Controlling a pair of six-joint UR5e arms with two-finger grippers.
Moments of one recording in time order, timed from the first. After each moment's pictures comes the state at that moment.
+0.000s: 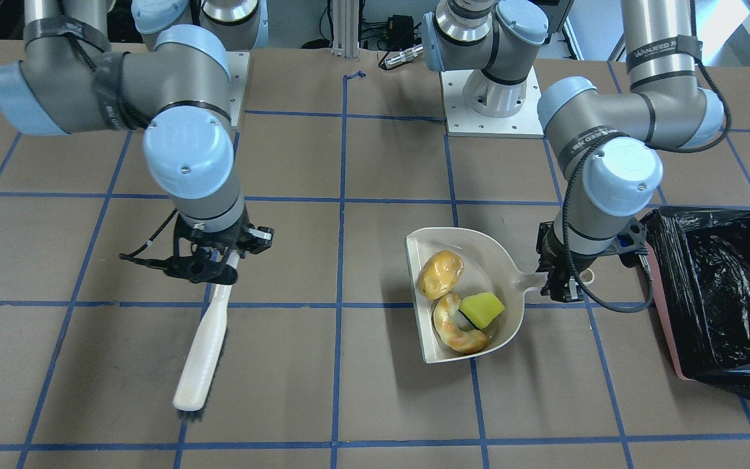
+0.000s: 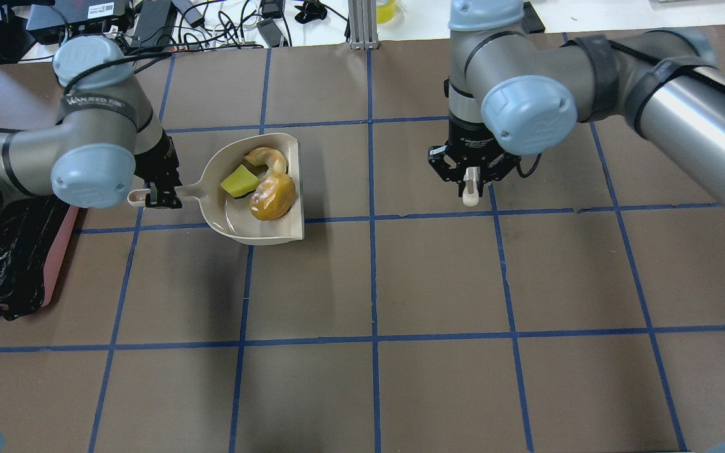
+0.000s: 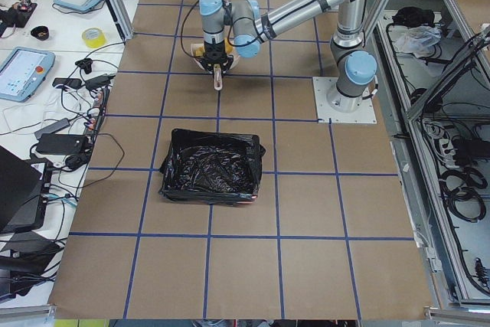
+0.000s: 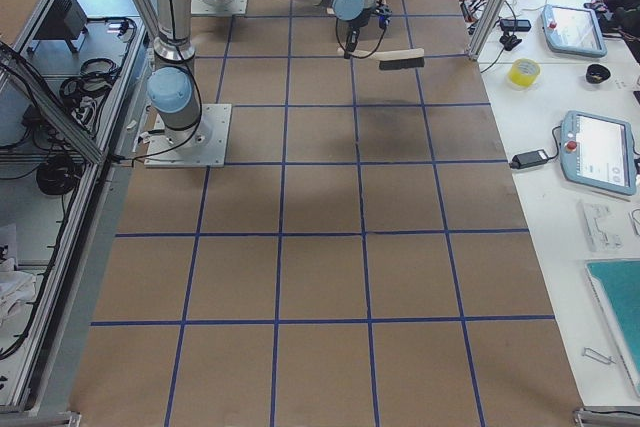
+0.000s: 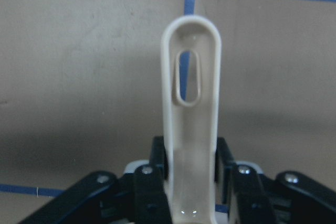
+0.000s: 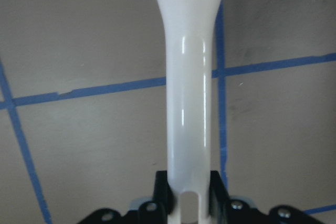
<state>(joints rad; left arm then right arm) -1.42 -1.83 -1.79 -1.10 1.66 -1.51 1.69 -1.27 1.60 -1.72 -1.63 0.25</state>
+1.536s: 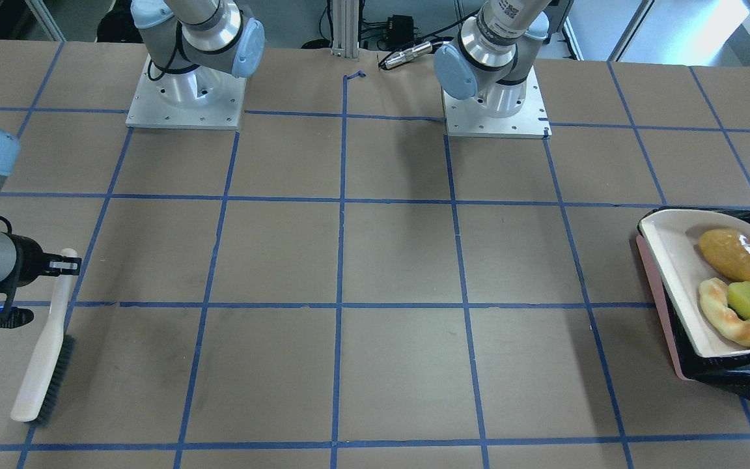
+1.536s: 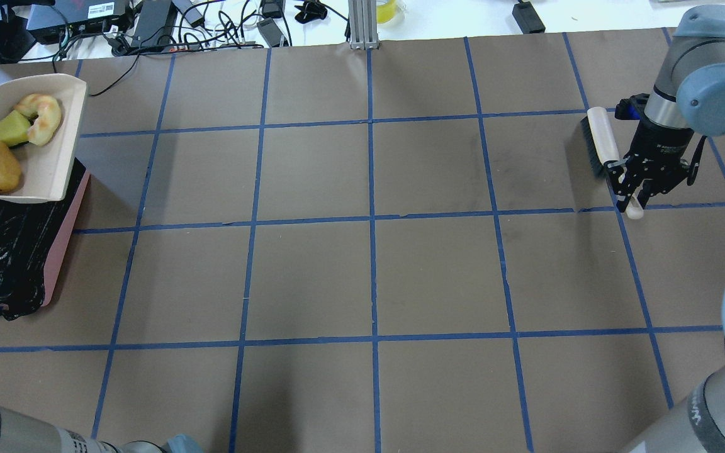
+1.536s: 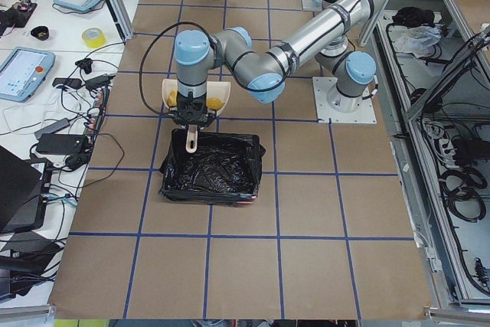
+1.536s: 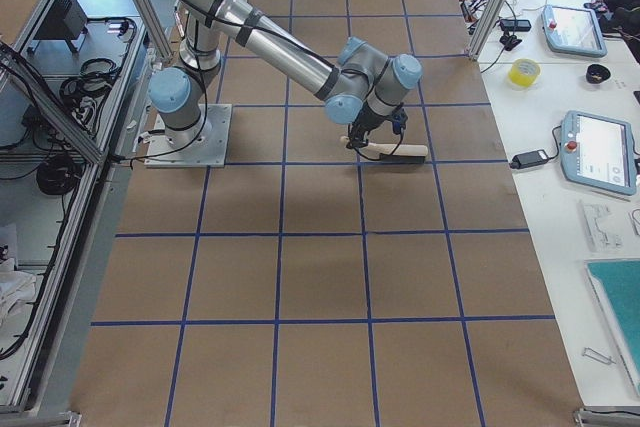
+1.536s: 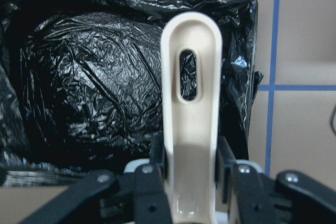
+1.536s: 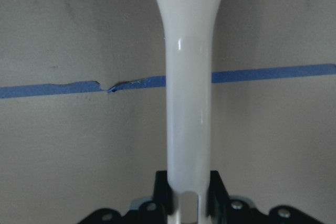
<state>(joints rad) -0.88 -1.92 -1.39 -1.21 1.61 -0.86 1.21 -1.15 1.66 -1.73 -1.71 -0.27</state>
